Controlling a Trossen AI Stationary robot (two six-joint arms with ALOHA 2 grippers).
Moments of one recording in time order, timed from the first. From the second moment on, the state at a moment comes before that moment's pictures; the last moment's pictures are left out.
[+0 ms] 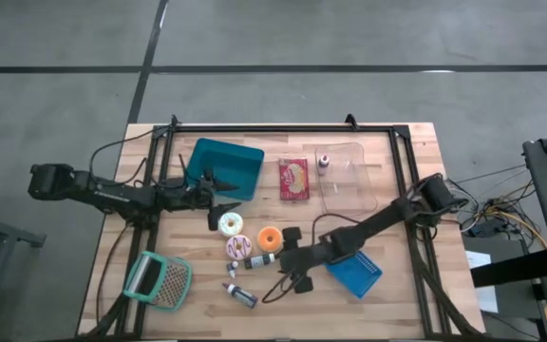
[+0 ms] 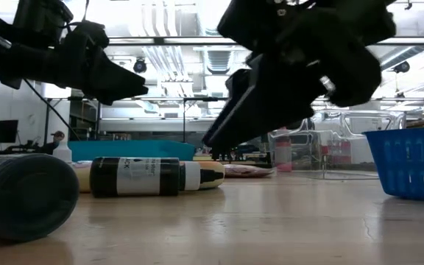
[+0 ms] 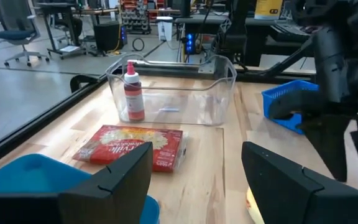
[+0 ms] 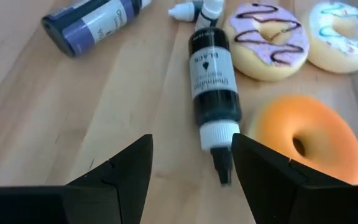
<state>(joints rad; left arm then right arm) 0.04 1.05 0.16 0.73 -0.10 -0.02 0.38 1.94 1.10 0.07 0.21 0.08</state>
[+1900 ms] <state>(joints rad) 0.04 1.05 0.16 0.73 -0.10 -0.02 0.35 2.09 1.27 -0.06 0.23 -0.08</state>
